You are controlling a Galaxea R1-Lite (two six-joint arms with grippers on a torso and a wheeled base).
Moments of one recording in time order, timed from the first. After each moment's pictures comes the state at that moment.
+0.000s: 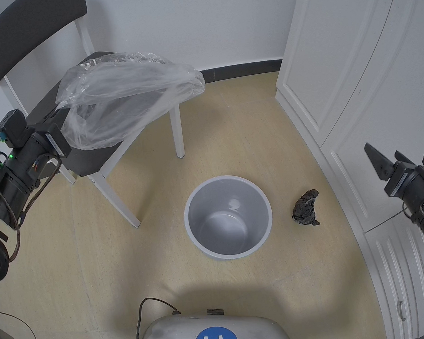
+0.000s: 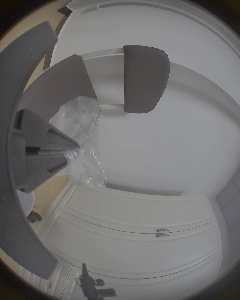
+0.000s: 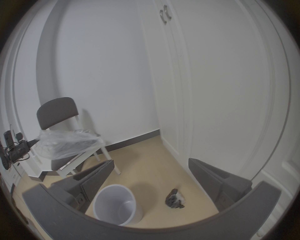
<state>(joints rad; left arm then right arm) -0.25 1.47 -0.49 -1.38 0.06 -0.04 0.36 1.29 -0.51 -0.95 -0.24 0.08</state>
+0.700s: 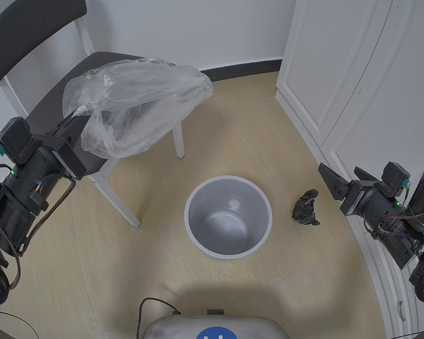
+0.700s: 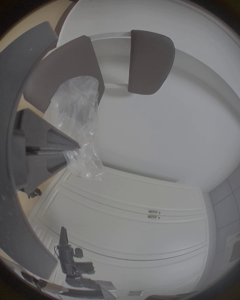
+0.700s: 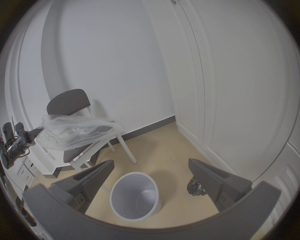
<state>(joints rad) -0.47 1.41 -0.43 -1.38 0.08 -0.03 0.53 1.50 -0.48 -1.10 -0.29 0.14</state>
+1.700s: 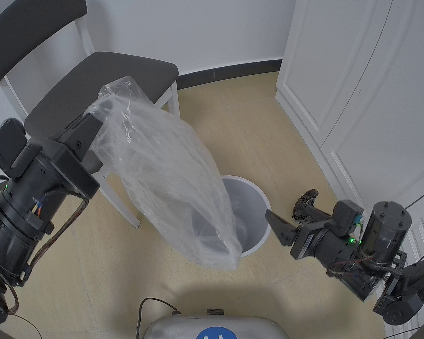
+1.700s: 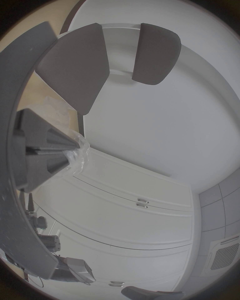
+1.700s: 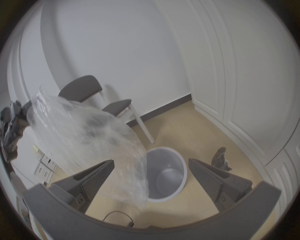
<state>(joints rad) -0.74 1.36 -0.43 -1.38 0.22 -0.03 0.72 1.70 -0.43 -1.20 -0.29 0.25</state>
